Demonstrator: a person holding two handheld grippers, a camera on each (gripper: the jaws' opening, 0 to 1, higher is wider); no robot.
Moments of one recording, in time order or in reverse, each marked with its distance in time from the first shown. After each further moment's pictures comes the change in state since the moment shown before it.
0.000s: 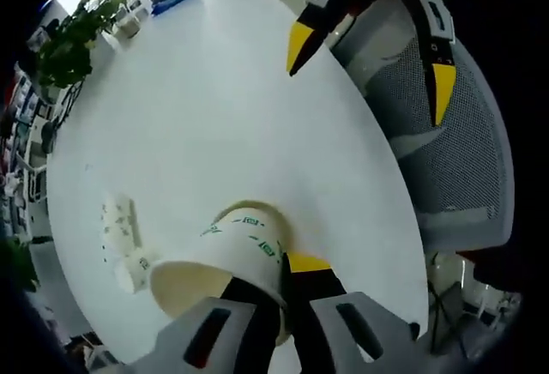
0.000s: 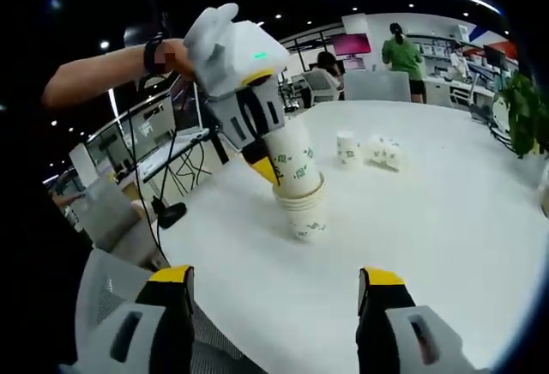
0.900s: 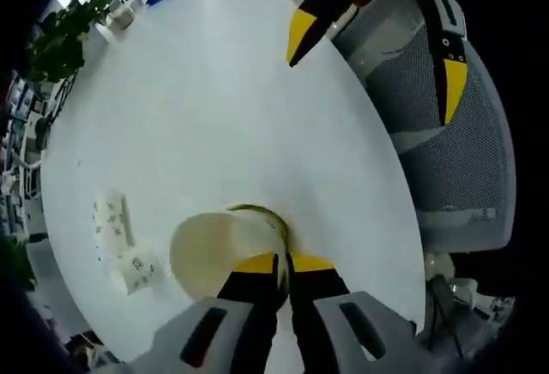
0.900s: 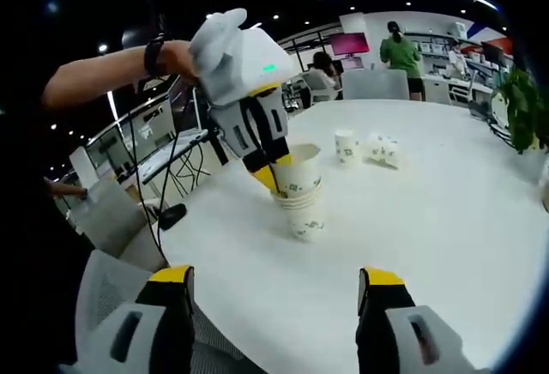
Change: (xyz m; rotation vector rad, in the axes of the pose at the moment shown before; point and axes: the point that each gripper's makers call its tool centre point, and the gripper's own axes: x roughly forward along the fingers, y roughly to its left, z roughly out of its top) left arm 0.015 0.004 -0.005 -0.012 0.045 -0.022; right arm 0.001 -0.001 -0.002 0.013 -0.005 0.001
